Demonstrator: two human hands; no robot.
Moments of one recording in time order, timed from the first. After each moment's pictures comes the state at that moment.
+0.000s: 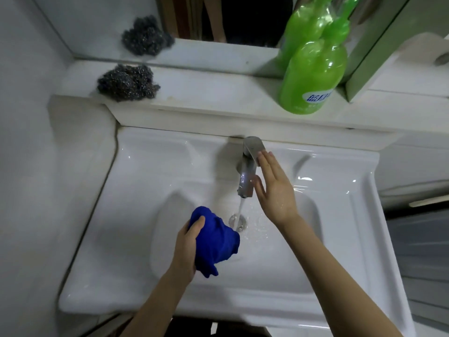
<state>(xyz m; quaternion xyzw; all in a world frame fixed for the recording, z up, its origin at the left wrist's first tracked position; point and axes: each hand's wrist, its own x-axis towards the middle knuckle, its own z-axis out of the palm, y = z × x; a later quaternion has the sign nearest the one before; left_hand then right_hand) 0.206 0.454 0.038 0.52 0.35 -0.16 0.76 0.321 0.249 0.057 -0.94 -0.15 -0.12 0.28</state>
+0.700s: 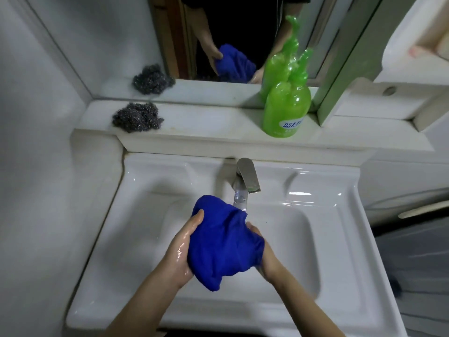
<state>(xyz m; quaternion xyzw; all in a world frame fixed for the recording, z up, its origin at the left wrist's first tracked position) 0.217 0.459 0.124 0.38 0.25 -0.25 0.85 0.230 0.272 0.074 -0.56 0.24 0.29 0.74</state>
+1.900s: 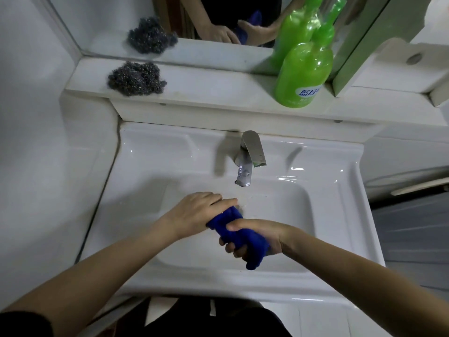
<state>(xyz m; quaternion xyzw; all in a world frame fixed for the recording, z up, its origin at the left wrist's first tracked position) 0.253 0.487 0.083 0.89 -0.41 0.04 0.18 0.238 0.276 0.099 -0.42 0.10 0.69 0.58</state>
